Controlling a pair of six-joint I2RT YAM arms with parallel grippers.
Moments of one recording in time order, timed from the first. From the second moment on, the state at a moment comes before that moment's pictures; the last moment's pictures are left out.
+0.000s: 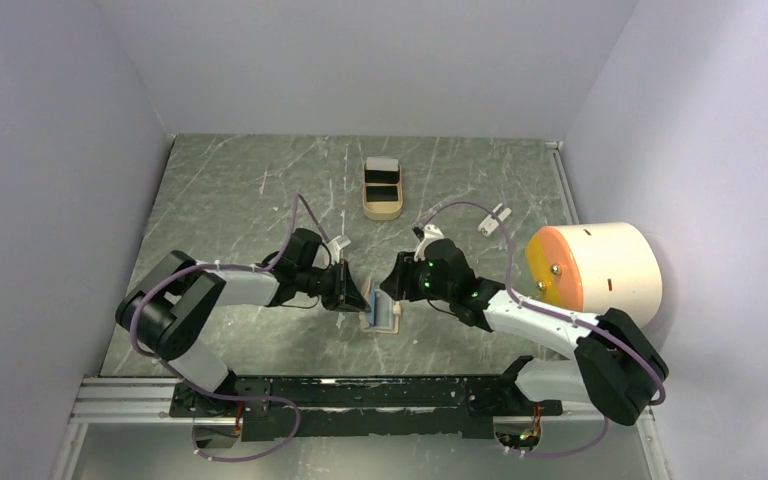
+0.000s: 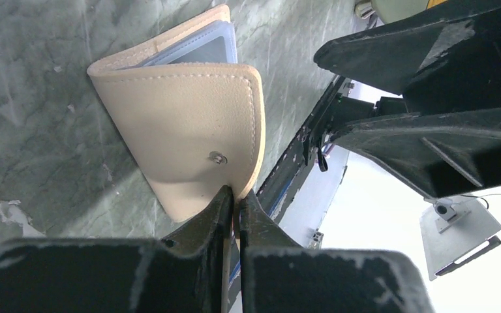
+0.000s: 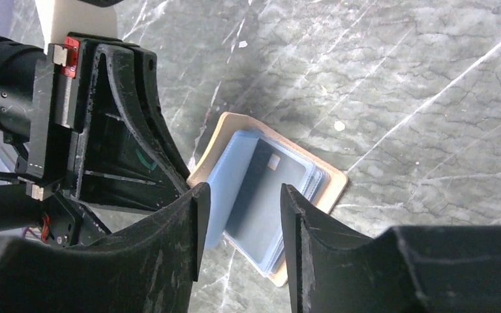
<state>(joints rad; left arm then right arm) -0.60 1.62 0.58 0.29 0.76 -0.85 0.75 1.23 0.52 0.15 -0.09 0.58</state>
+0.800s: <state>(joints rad) -0.58 1.43 0.53 0.07 0.56 -0.88 0.69 1.36 0.77 0.09 -0.15 0.32</state>
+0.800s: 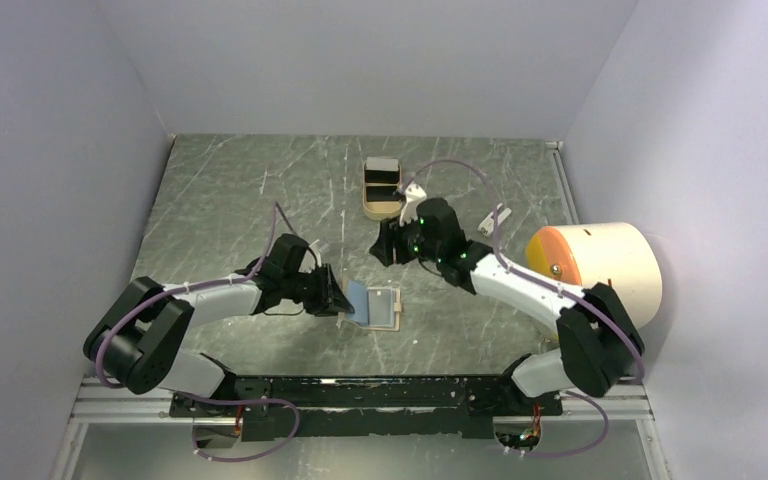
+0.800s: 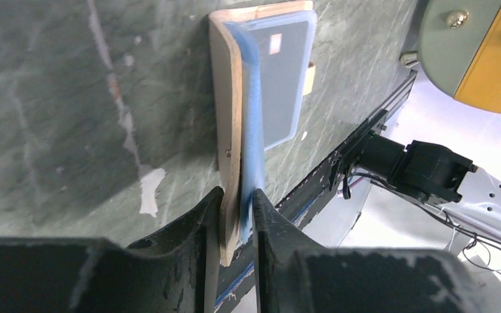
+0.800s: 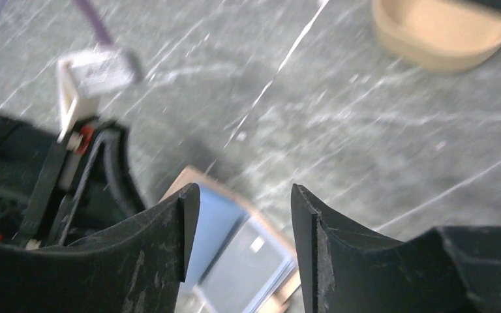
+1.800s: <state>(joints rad) -0.49 1.52 0.52 0.11 0.64 -0.83 0.46 2.14 1.73 -0.23 -0.16 -0.74</state>
